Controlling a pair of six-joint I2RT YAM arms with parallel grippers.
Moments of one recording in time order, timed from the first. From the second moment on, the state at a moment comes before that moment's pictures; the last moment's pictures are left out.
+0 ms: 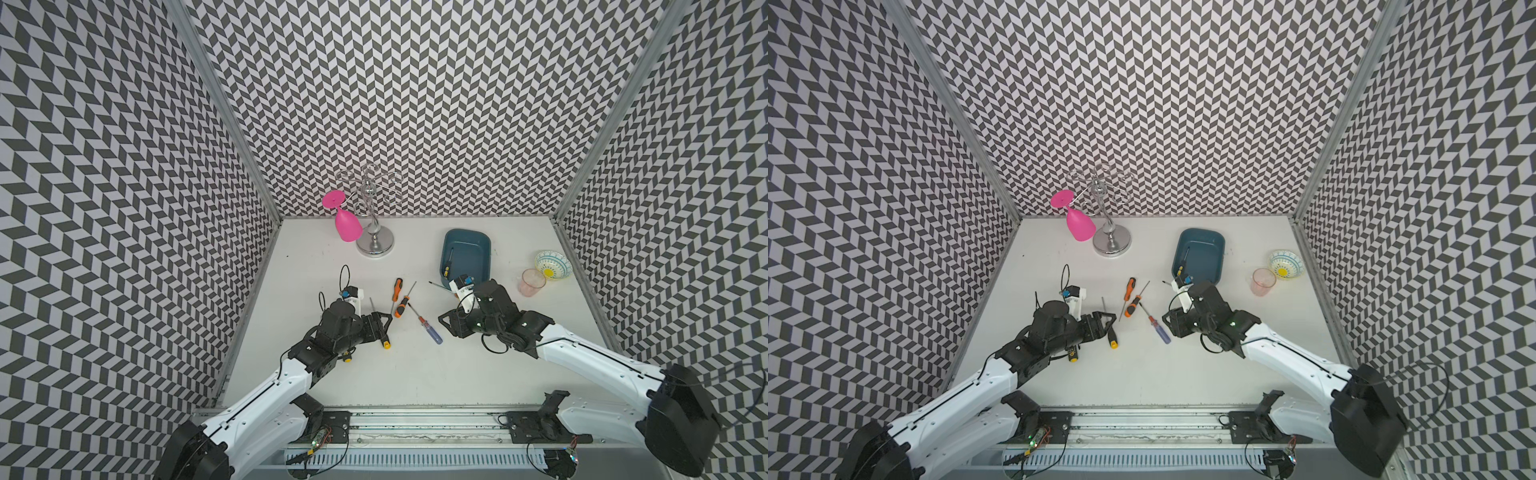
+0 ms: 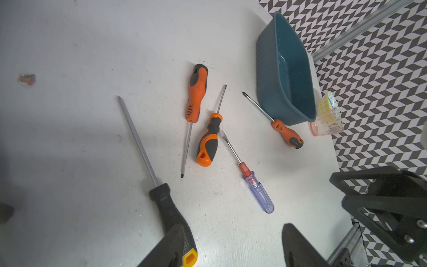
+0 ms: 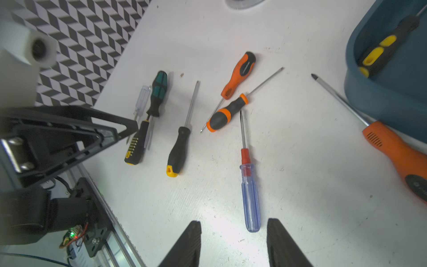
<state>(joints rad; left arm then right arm) -0.55 0.88 0.41 -0.11 0.18 -0.75 0.73 1.22 0.72 -0.26 -0.18 0.39</state>
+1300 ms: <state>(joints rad) -0.55 0.86 0.36 -0.13 0.14 -0.78 0.93 1.71 0.93 -0.37 0.17 0.39</state>
